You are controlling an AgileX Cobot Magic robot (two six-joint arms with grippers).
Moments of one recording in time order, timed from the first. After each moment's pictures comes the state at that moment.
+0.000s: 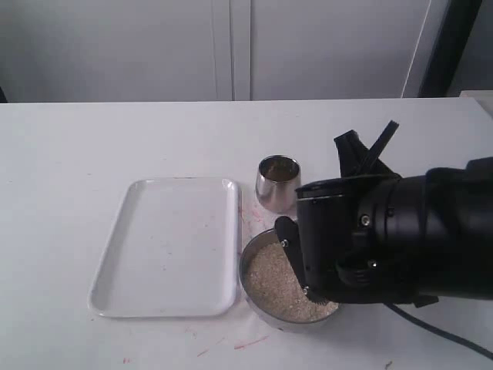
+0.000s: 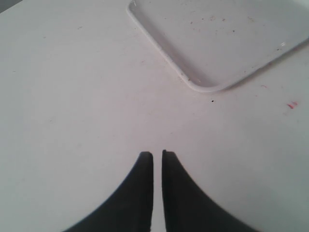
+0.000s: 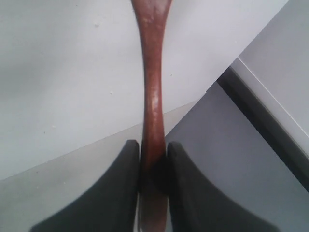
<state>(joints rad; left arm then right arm) -0.16 0.00 -0.02 0.01 0.39 0.24 0.85 1.56 -0.89 -1.02 1.22 -0.30</state>
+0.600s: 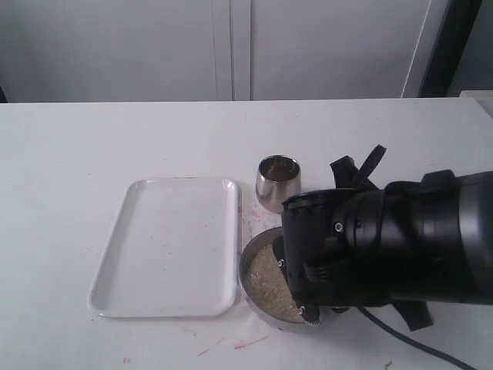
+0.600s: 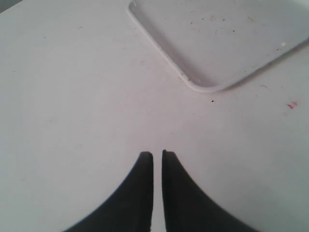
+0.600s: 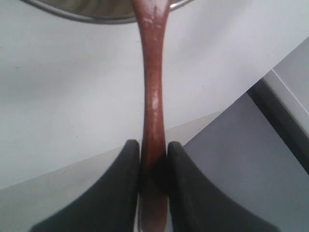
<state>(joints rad) -0.16 0.00 -0.02 0.01 0.39 0.24 0.85 1.62 -0.89 -0.93 1.21 -0.31</state>
